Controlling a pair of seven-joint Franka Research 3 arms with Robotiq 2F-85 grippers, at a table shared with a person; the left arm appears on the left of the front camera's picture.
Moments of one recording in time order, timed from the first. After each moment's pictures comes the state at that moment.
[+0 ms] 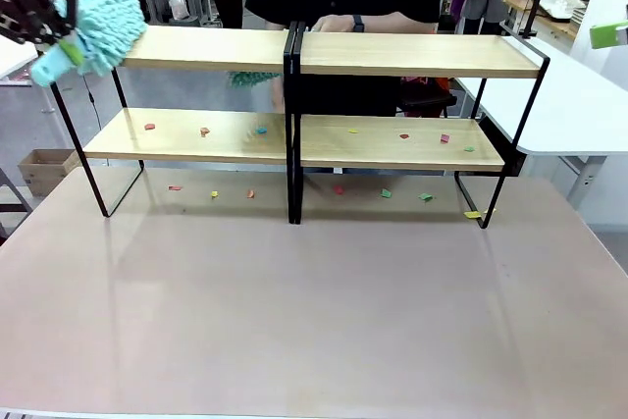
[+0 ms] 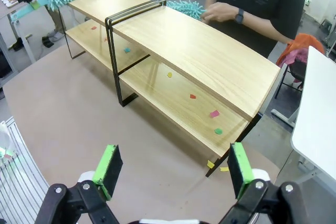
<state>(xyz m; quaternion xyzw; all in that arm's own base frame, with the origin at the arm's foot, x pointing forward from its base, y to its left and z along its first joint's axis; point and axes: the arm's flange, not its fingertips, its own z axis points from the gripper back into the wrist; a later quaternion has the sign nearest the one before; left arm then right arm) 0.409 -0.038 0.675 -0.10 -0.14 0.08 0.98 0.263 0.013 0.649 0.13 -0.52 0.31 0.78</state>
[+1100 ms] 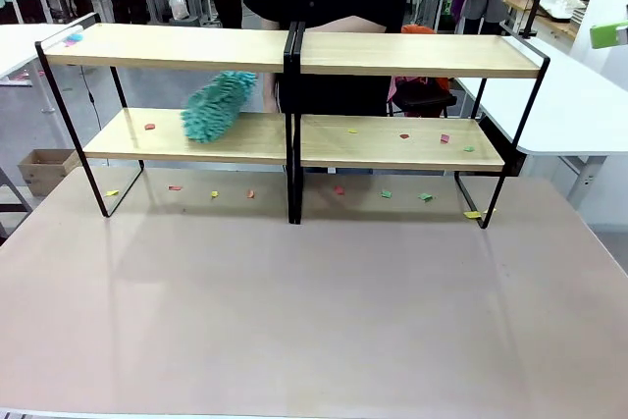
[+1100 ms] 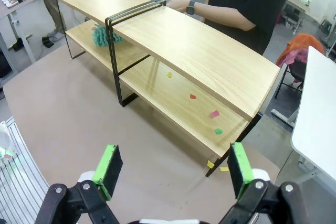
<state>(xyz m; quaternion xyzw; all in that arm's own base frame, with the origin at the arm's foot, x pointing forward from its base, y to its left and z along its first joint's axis) 0.332 0.072 0.763 -0.18 -0.19 0.00 0.97 0.263 0.013 0.649 0.13 -0.52 0.31 0.78</state>
